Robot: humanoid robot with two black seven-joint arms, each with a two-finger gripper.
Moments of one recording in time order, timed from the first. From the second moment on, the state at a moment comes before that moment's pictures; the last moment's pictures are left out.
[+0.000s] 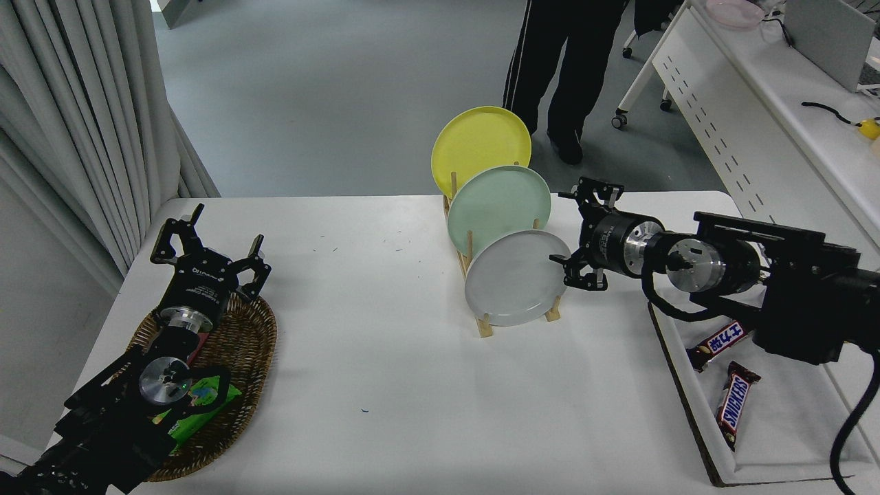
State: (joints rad) left arm -0.51 0.25 -1.06 -0.52 0.10 -0.57 -0.44; right arm 1.21 -0.39 -0.10 1.00 0.51 -0.19 -0.03
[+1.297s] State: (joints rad) left arm -0.51 0.25 -1.06 -0.52 0.10 -0.57 -0.44; right arm 1.21 -0.30 0.00 0.96 0.49 -0.35 -0.11
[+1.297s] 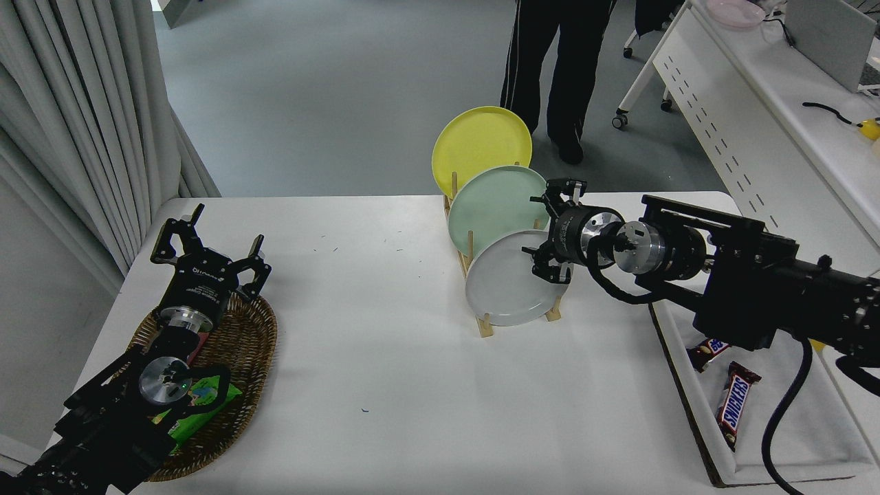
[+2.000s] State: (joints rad) left arm -0.51 0.25 -1.06 -0.52 0.10 -0.57 -0.44; right arm 1.22 -0.30 0.00 0.96 0.44 -0.33 -0.17
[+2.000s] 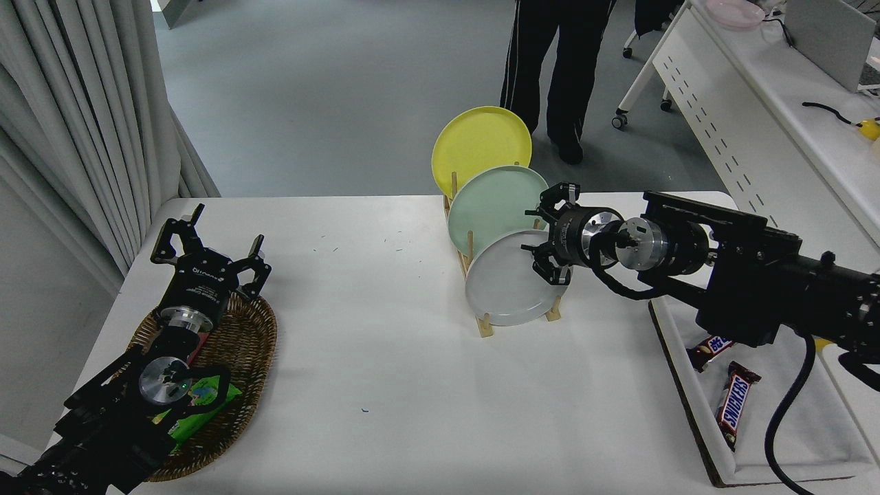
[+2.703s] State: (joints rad) left arm -0.51 0.25 -1.06 -0.52 0.10 -0.57 -0.44; right arm 1.23 -0.30 0.01 0.96 0.42 -0.33 -0.18
